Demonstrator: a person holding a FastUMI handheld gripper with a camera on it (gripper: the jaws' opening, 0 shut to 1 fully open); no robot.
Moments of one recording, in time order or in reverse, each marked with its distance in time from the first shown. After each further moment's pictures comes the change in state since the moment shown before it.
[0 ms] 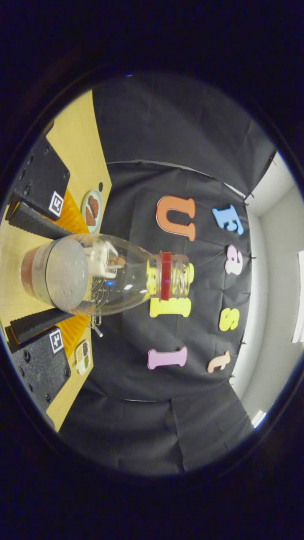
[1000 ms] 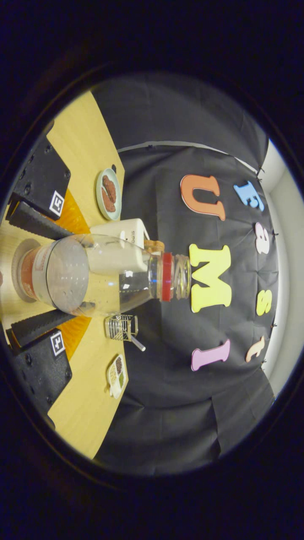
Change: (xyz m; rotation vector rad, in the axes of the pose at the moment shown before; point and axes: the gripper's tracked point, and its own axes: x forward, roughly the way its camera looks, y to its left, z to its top) arm 0.101 -0.020 -0.123 0.093 0.163 -0.040
